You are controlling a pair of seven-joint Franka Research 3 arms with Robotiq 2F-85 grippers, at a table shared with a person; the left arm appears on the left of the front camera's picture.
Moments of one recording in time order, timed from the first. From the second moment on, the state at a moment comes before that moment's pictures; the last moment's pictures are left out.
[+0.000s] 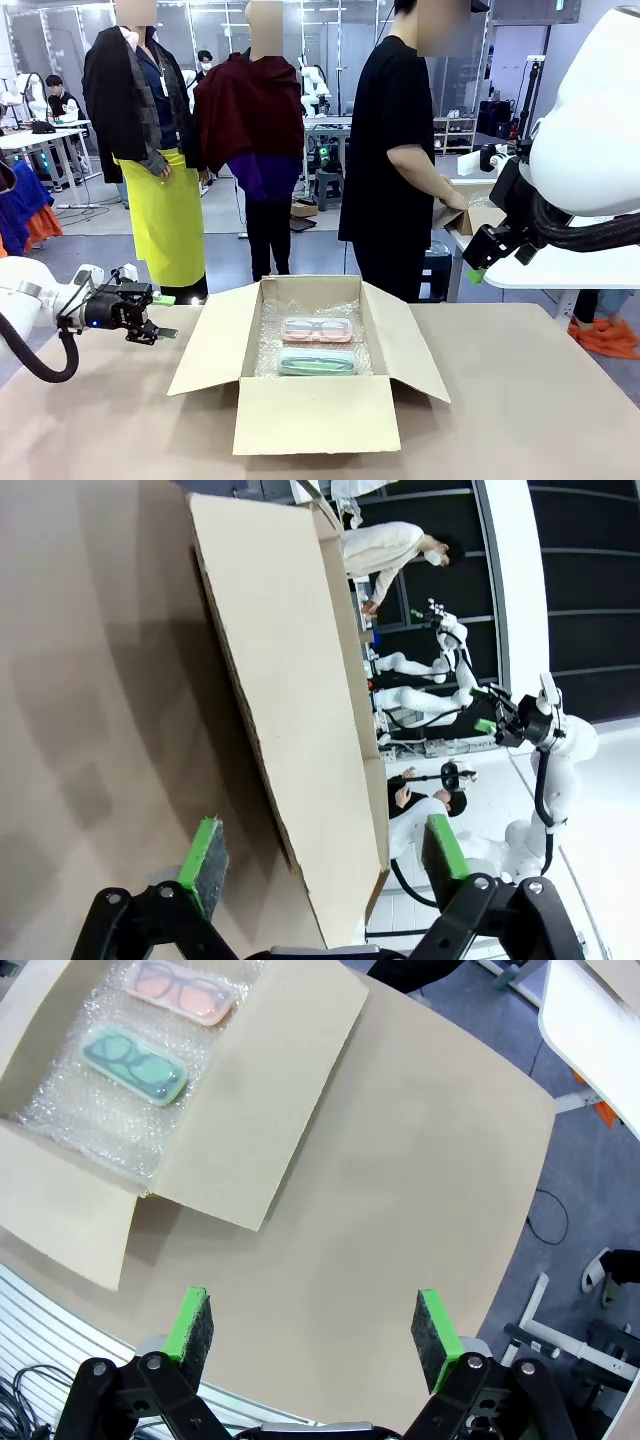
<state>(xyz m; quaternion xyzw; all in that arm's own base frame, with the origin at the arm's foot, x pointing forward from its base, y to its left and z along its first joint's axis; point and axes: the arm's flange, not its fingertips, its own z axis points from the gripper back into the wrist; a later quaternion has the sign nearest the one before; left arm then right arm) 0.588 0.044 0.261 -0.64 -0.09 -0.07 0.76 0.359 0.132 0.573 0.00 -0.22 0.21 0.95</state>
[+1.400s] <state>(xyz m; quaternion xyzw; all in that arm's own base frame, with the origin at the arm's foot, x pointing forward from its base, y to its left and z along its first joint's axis) 0.565 -0.018 0.243 -0.67 -0.08 -0.03 0.73 0.359 0.132 0.573 0.00 -0.22 0.21 0.95</state>
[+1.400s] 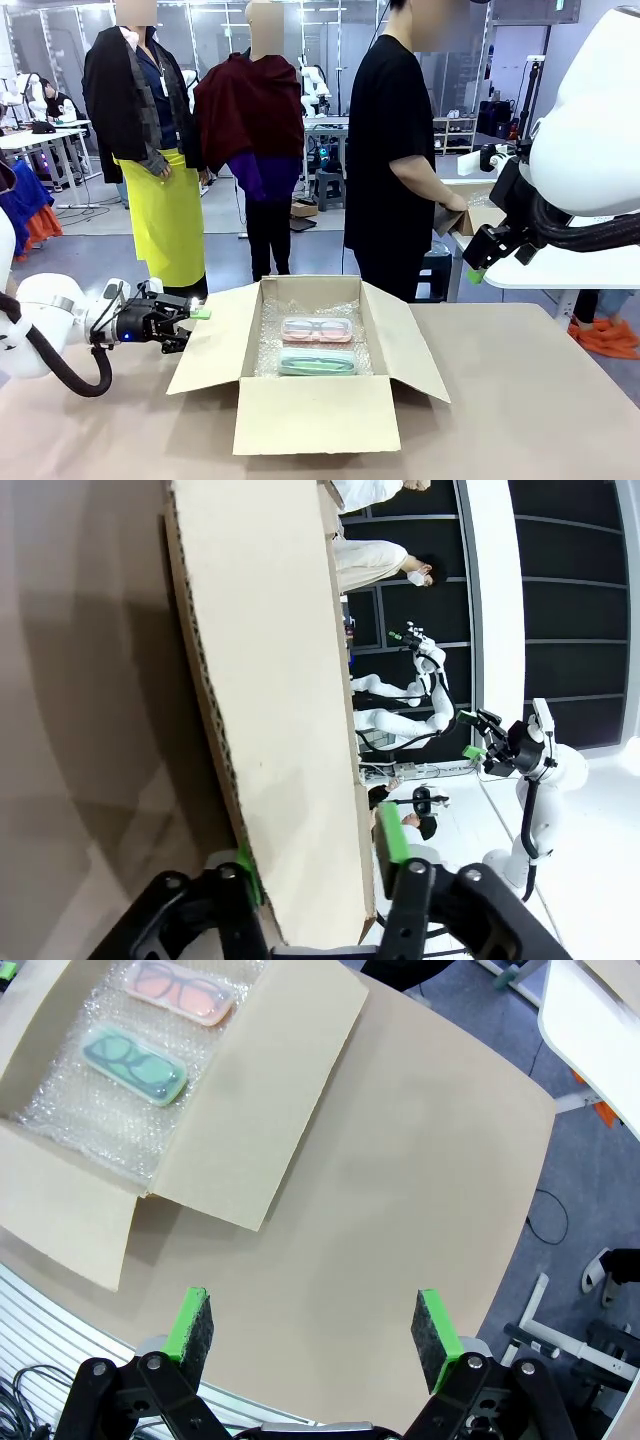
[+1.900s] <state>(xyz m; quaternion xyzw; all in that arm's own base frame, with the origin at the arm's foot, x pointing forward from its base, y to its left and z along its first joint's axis) 0.557 -0.016 0.243 -0.69 -0.08 -0.03 0.72 0.359 0.132 0.573 0.00 -0.22 0.21 0.95</state>
